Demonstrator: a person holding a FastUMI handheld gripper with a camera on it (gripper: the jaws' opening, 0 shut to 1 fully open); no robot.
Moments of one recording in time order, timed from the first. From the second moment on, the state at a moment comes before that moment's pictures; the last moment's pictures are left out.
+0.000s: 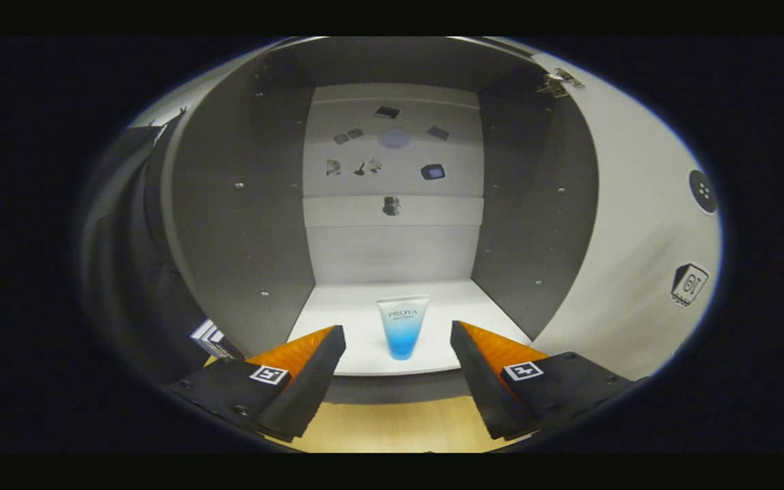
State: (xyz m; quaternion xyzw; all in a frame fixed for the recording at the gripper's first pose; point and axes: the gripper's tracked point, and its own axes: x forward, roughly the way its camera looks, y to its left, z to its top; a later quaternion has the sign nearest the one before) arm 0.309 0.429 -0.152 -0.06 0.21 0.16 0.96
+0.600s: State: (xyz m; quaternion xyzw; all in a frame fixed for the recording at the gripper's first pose) arm 0.119 0.317 -0.115 -0.04 0.15 0.11 0.98
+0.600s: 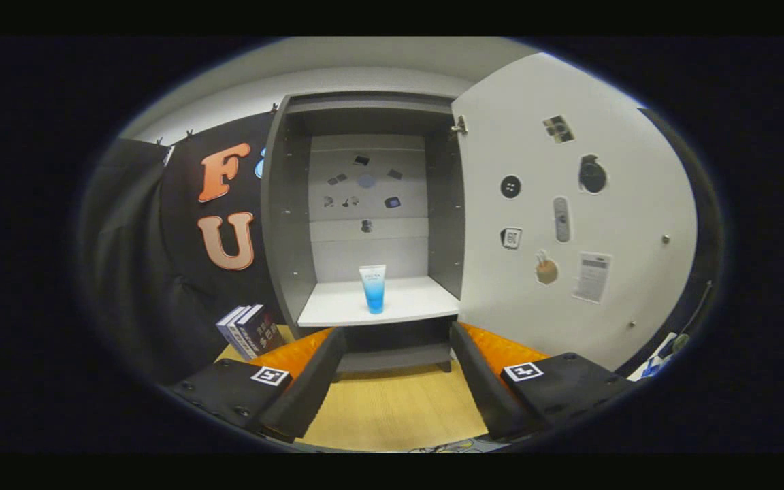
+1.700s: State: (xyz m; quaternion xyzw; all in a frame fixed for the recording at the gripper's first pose) arm 0.085 0.029 -0.114 -0.02 0.10 0.02 0.99
